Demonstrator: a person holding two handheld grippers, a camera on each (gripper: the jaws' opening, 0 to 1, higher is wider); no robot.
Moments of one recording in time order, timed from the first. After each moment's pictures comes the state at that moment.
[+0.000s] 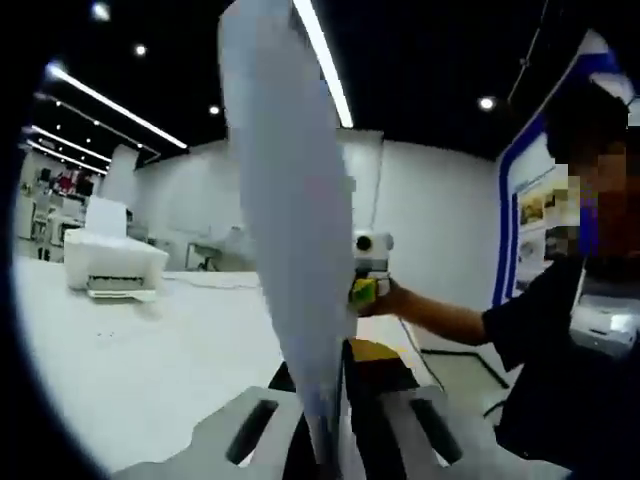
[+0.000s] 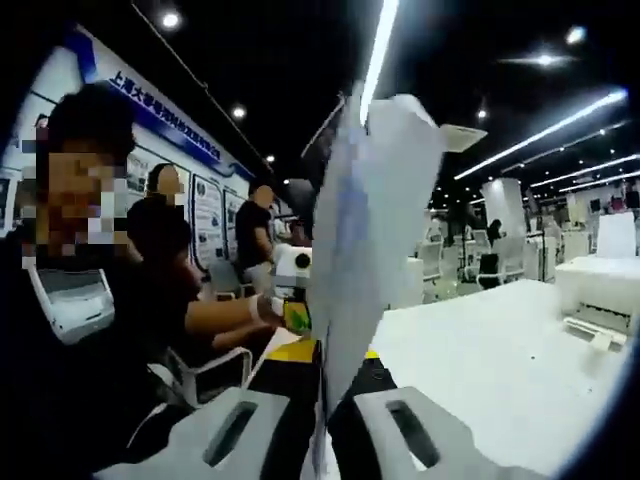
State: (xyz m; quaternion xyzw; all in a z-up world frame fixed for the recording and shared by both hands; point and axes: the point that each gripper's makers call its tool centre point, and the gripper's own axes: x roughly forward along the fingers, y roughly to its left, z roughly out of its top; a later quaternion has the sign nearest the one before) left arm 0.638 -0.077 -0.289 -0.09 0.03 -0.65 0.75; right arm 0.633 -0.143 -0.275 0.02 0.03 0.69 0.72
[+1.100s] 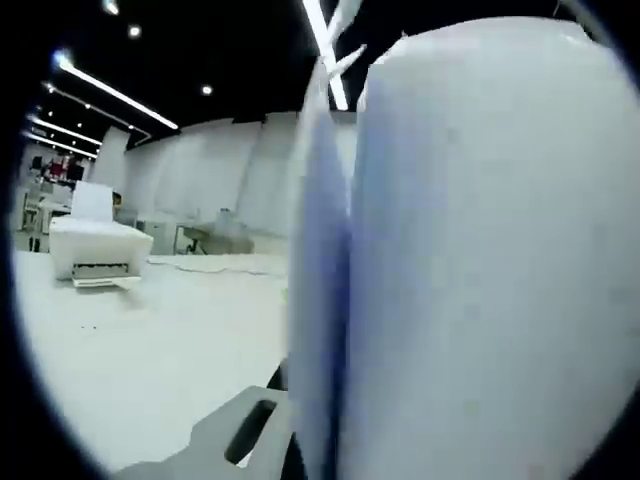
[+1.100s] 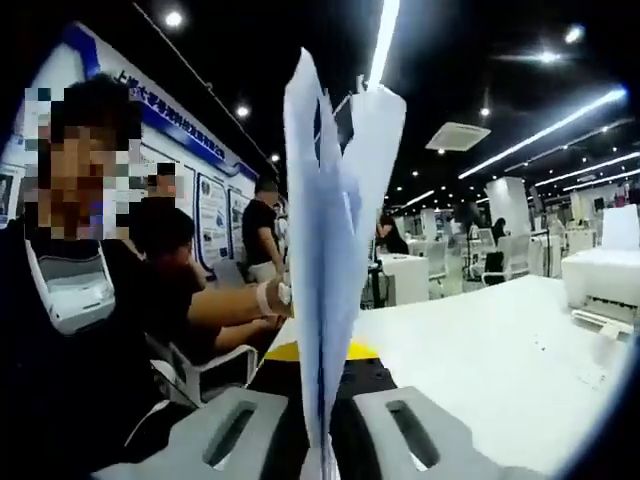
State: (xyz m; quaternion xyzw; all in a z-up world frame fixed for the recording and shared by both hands) left arm 0.631 -0.098 -0.292 -0.09 0.06 -0.67 0.73; right arm 0.619 -0.137 -0.297 0.03 0.03 0.70 0.72
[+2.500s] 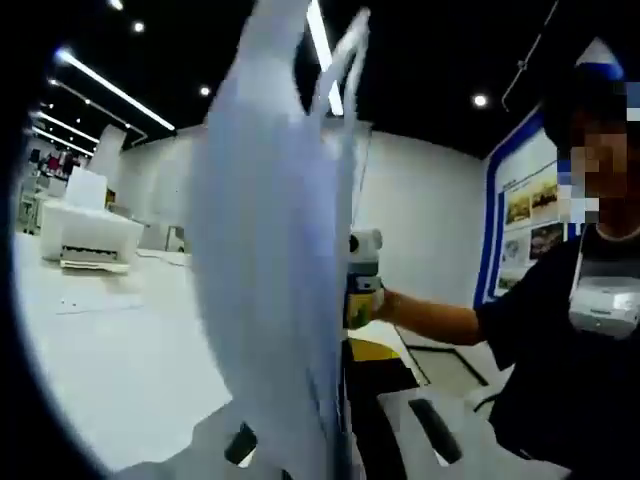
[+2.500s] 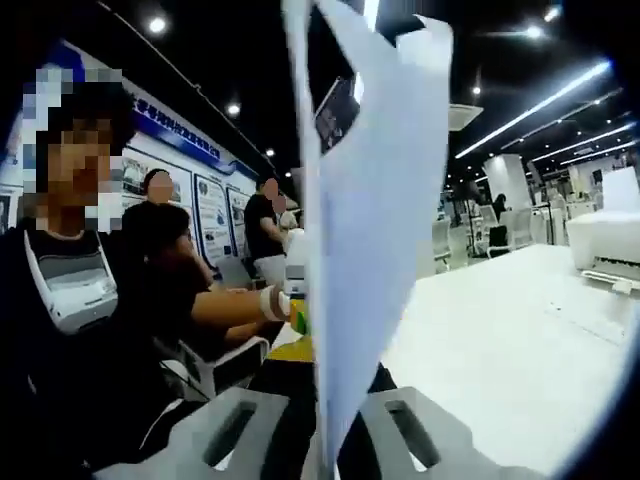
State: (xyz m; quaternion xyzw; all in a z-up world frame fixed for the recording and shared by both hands) left arm 0.619 -0.115 -0.326 -0.12 0.04 -0.69 0.72; right arm 0.605 -0.132 -0.324 0.04 0.09 0.70 0.70
